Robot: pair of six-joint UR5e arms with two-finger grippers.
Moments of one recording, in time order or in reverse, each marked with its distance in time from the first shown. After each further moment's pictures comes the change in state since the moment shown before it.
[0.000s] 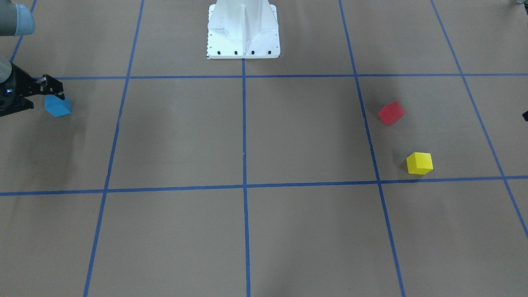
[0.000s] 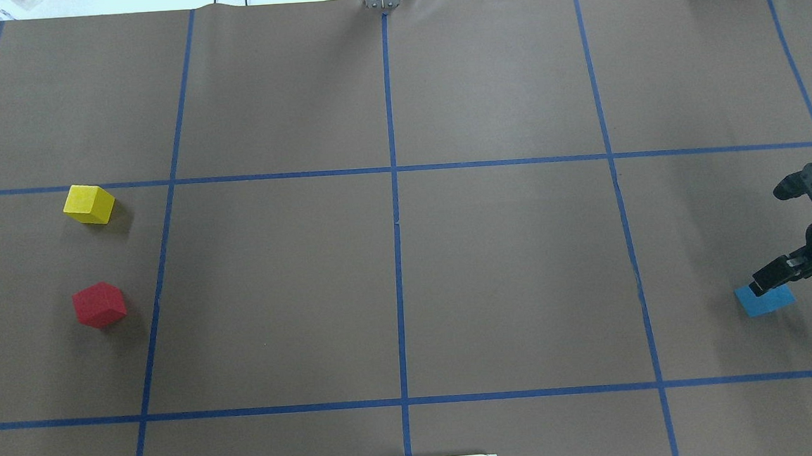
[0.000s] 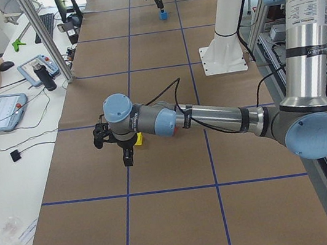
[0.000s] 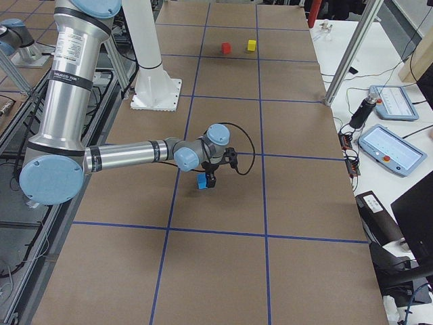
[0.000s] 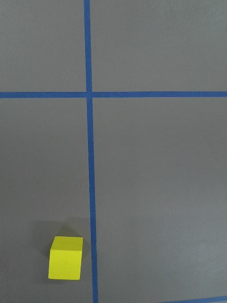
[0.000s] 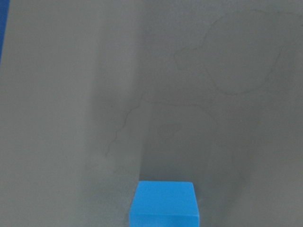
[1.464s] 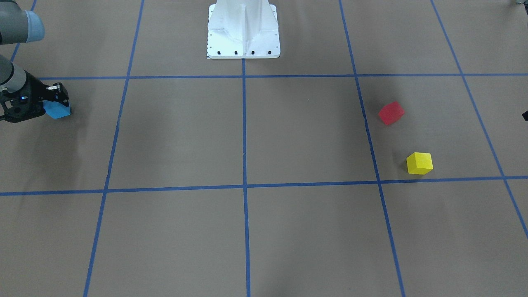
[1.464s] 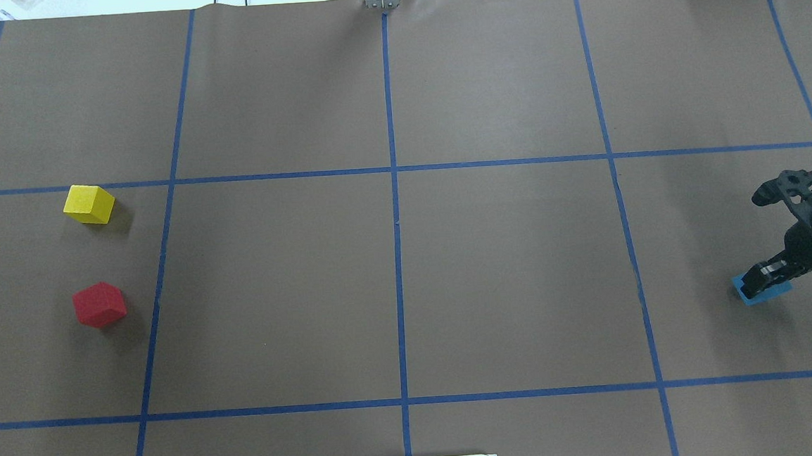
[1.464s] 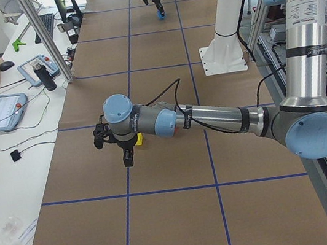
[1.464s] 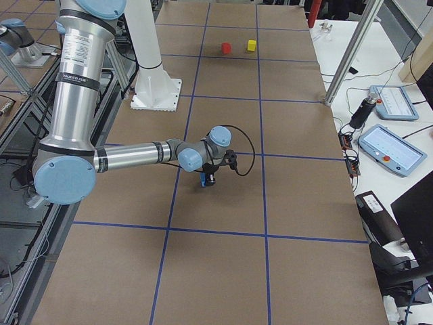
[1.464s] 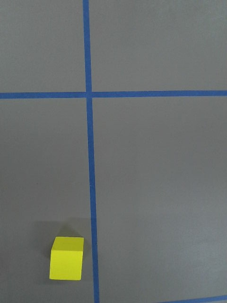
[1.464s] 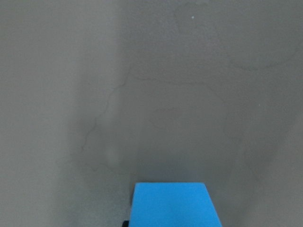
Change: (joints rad) left arm 0.000 0.001 0.003 0.000 0.000 0.006; right arm -0.015 0.057 -0.032 -0.039 0.006 0.002
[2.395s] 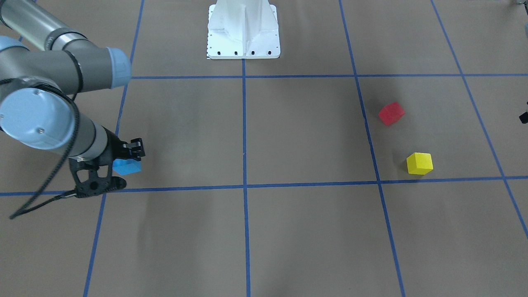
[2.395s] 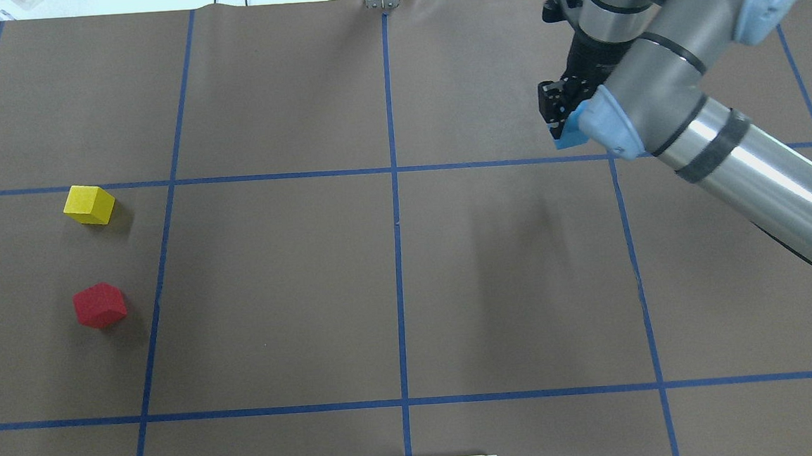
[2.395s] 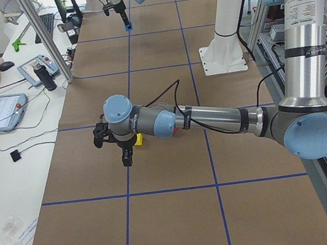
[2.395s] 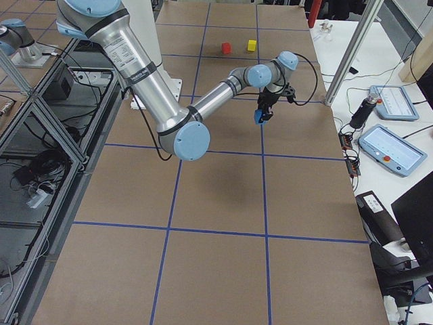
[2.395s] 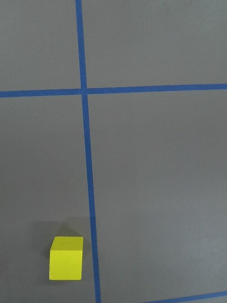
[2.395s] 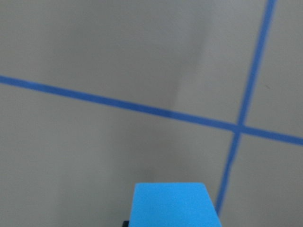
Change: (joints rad) left arm 0.016 -0.003 0.013 -0.033 0.006 0.005; right arm 0.051 0.936 -0.387 -0.643 -0.007 -0.039
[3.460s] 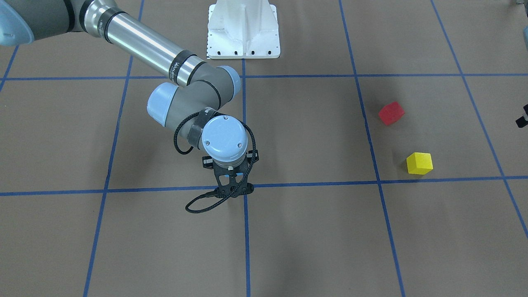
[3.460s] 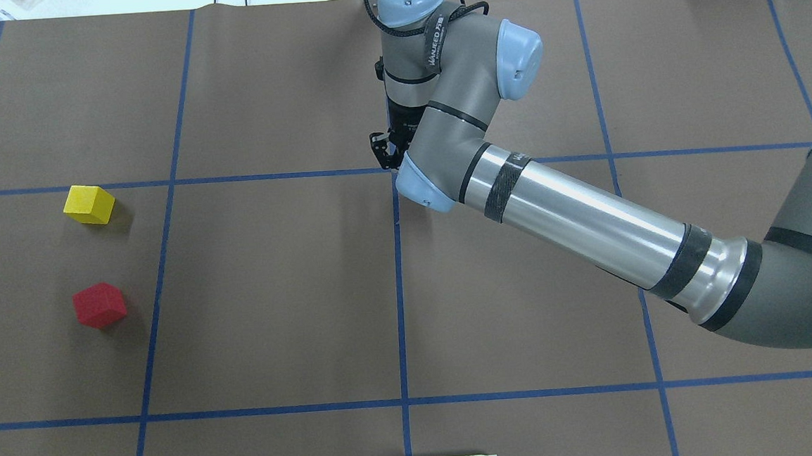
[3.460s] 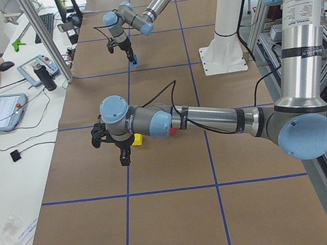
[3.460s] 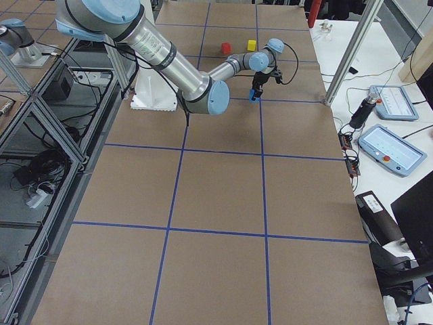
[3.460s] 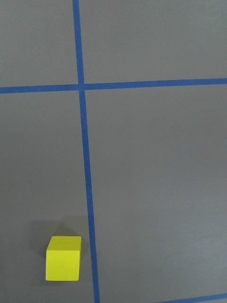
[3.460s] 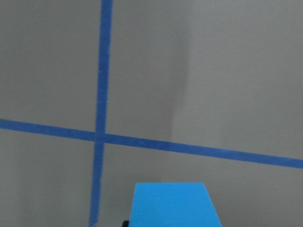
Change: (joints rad) left arm 0.010 -0.025 0.022 0.003 -0.004 -0.007; right arm -0.241 0.315 -0.436 0.304 -0.079 0.396
